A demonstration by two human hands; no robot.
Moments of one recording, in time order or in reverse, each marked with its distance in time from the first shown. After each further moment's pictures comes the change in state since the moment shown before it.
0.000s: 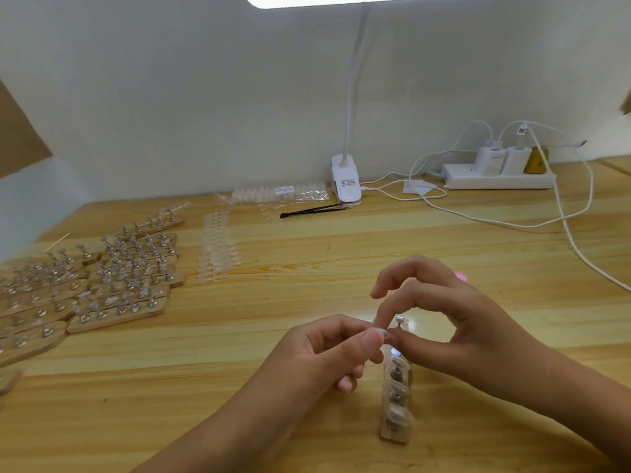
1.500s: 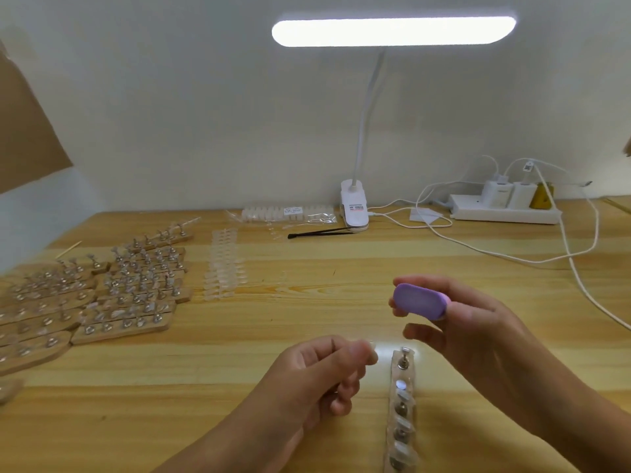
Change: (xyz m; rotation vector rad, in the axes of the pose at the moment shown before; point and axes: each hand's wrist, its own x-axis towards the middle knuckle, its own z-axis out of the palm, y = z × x) left_hand 0.006 0.006 -0.003 -0.299 0.053 -0.079; right_hand 0.007 0.015 -0.009 0.849 0.051 0.247
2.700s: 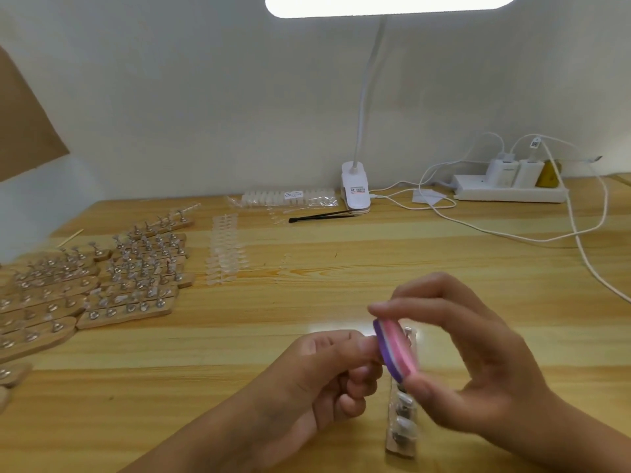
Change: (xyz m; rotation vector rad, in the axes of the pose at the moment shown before) left_hand -0.008 0.001 0.002 -0.075 -0.247 -0.082; right_hand -0.013 0.007 0.029 -0.640 0.068 -0.517
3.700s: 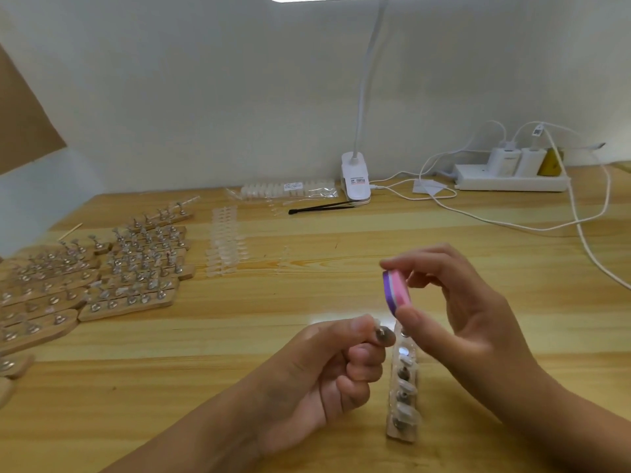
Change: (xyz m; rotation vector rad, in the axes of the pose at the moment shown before) left_hand 0.002 -0.001 -0.003 -0.172 -0.099 -0.041; right_hand 0.005 0.002 0.009 0.050 0.111 0.157
